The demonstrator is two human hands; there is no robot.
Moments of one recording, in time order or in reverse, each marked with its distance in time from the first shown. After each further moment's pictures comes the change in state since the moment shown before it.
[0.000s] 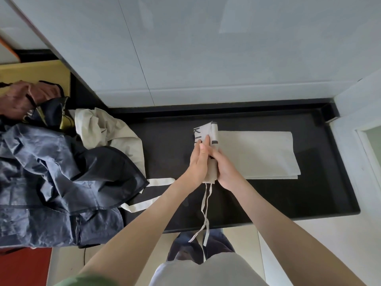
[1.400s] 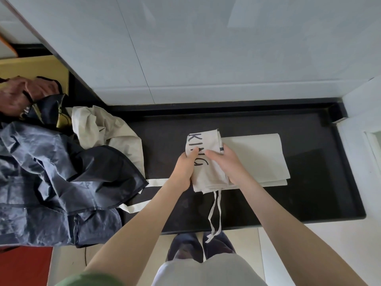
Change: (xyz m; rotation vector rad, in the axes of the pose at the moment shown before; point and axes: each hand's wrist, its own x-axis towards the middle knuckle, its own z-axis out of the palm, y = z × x) left_hand 0.018 -0.020 -0.025 -0.385 0.175 -0.349; right_hand 0.020 -0.009 -0.025 -0.467 0.157 -0.050
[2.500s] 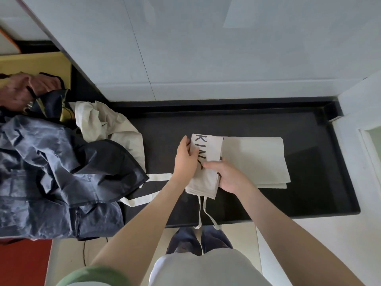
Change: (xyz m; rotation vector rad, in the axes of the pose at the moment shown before) left_hand -0.015 -0.004 0.004 0.398 0.129 0.353; right_hand -0.036 0.010 0.004 0.353 -0.291 0.162
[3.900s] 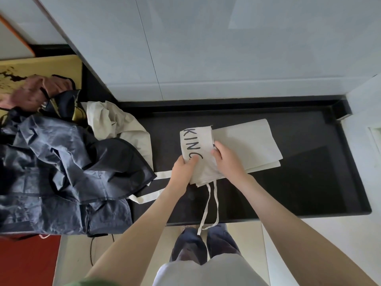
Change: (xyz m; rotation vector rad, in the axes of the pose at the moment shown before) left_hand -0.010 -0.024 -0.022 -0.194 0.014 -0.269; right_hand 0.034 0.007 -0.002 -1.072 0.332 -0.522
